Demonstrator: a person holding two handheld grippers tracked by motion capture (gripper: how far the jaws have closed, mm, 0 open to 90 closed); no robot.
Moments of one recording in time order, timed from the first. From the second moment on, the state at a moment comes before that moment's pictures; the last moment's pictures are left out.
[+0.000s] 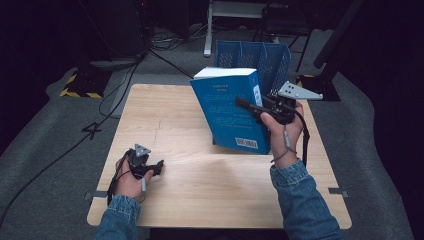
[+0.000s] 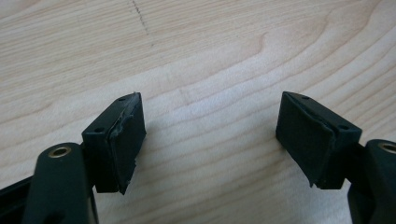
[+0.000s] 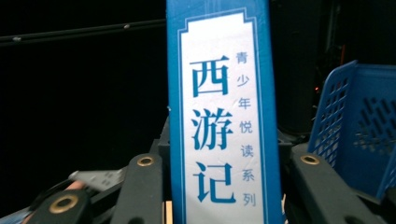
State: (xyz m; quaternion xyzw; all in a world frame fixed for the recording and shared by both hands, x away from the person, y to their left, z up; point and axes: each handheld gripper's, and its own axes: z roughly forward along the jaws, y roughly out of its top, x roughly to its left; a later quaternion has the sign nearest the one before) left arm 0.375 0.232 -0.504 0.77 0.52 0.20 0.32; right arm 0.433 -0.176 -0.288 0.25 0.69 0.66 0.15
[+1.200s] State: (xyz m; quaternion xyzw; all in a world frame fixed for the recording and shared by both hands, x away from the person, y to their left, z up) left arm 0.368 0.237 -0.504 0.77 0.52 0.20 0.32; right arm 0.553 -0.176 -0.278 0.35 0.60 0.70 0.18
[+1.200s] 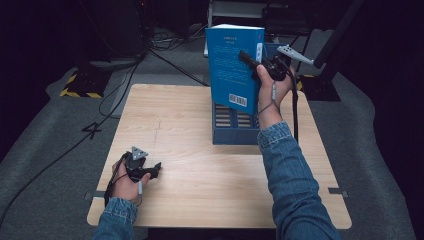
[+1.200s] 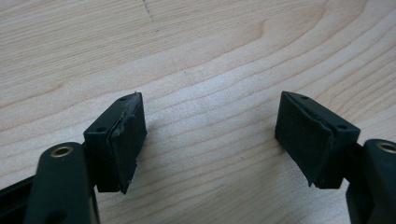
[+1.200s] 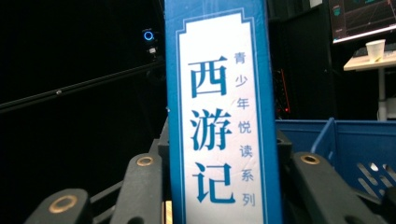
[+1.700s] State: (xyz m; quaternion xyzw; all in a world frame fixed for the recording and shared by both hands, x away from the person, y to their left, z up) left arm 0.367 0.237 -0.504 0.77 0.51 0.20 0.32; right arm 0.571 -0.198 -0.296 0.39 0.58 0.70 0.16
